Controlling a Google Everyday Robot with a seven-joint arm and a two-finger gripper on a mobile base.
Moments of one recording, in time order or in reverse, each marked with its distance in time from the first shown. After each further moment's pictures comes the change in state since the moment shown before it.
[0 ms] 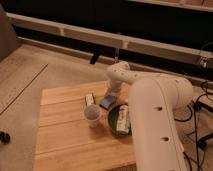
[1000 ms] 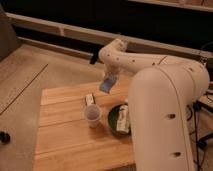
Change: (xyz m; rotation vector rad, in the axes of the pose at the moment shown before) arm -0.044 0.034 -0.141 0.141 -0.212 -0.215
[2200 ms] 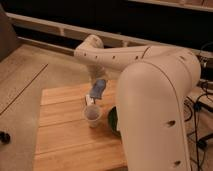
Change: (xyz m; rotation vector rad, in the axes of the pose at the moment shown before) arm 0.042 0.067 -0.052 0.091 0.098 -0.188
